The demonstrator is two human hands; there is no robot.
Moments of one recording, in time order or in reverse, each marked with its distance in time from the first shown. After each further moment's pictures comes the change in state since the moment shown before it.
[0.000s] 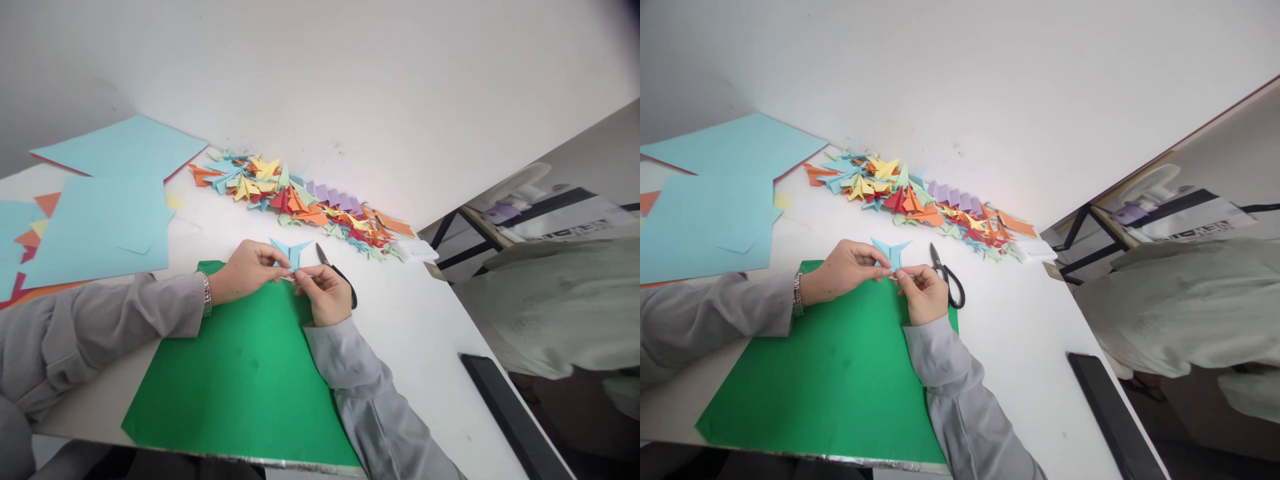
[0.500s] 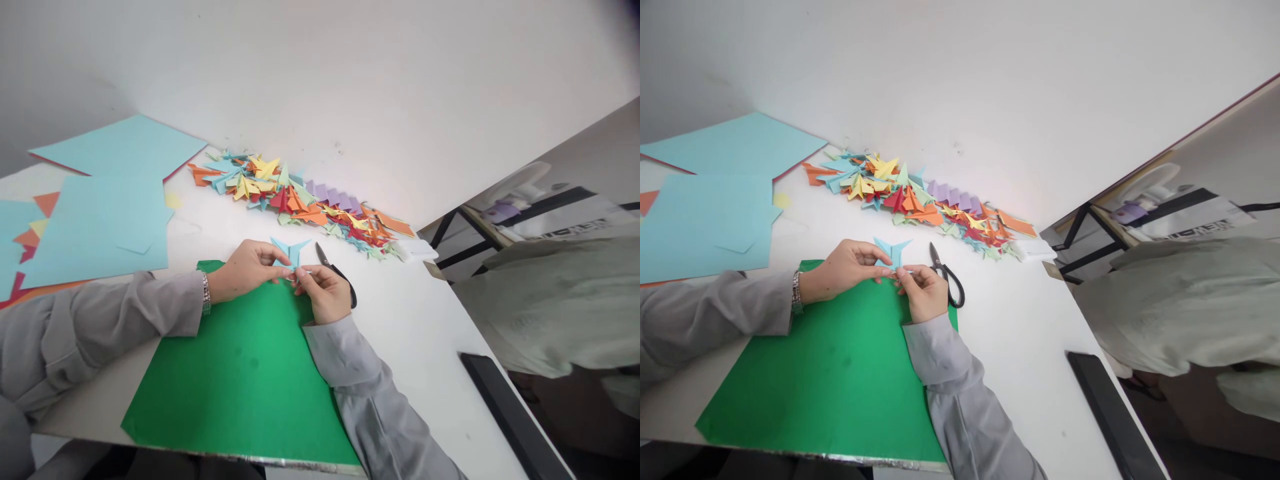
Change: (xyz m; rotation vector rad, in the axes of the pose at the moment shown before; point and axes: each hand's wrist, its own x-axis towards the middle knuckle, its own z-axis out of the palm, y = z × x) left_hand 0.000 0.004 0.000 -0.049 -0.041 -0.052; right_hand 0.002 0.004 -0.001 0.061 -0.006 0.055
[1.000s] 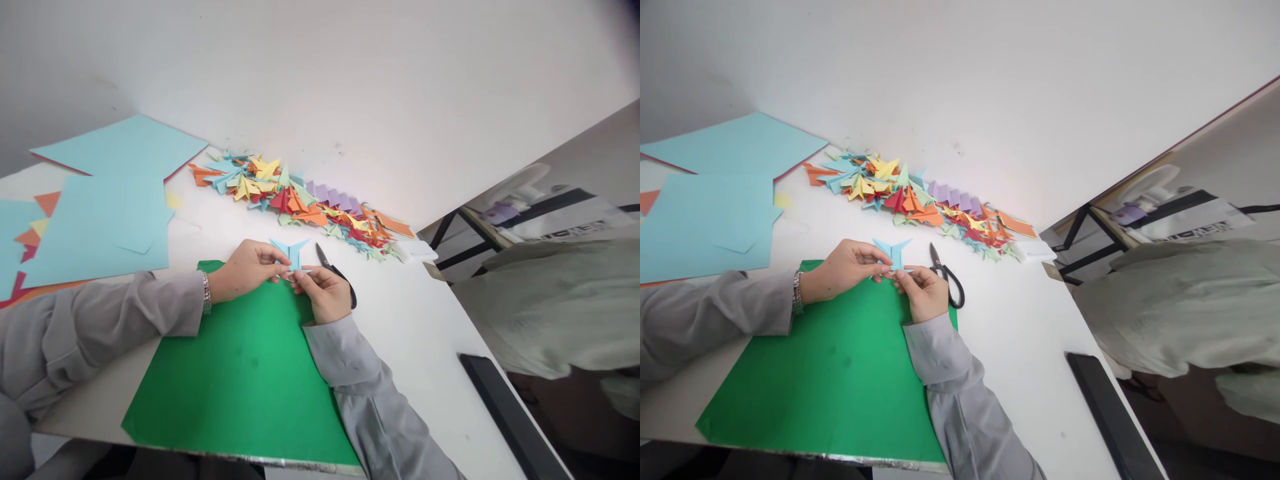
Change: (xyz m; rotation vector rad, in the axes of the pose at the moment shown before) left_hand 0.001 -0.002 -0.001 -0.010 0.010 -0.035; right_hand 0.001 0.000 -0.001 0.016 -0.008 0.017
